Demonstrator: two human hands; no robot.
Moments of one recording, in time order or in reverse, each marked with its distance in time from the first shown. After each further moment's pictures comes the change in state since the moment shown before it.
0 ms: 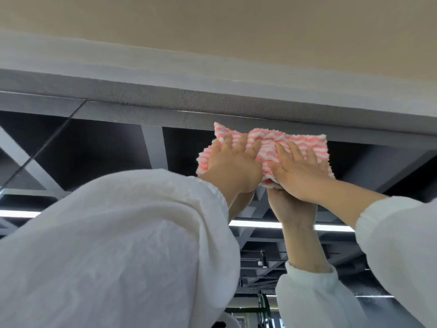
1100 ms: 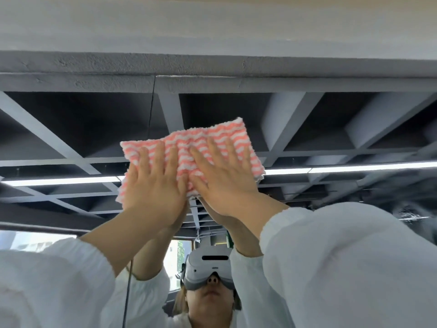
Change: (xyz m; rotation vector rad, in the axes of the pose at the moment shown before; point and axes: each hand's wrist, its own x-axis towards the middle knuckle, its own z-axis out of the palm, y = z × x) left_hand -0.209 -0.227 0.000 0.097 -0.039 -0.263; right_hand -0.121 -0.266 0.040 0.001 -0.023 -0.343
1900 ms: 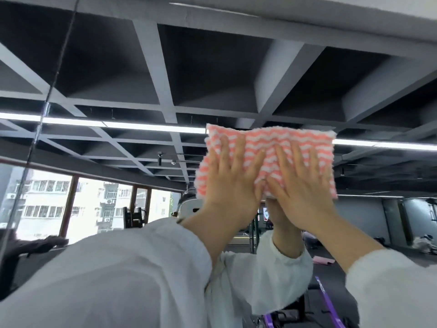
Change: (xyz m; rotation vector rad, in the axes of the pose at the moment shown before) left_hand -0.082 0.272 0.004 -0.122 -0.167 0.275; right_hand -0.182 0.232 0.012 0.019 -0.091 0.260
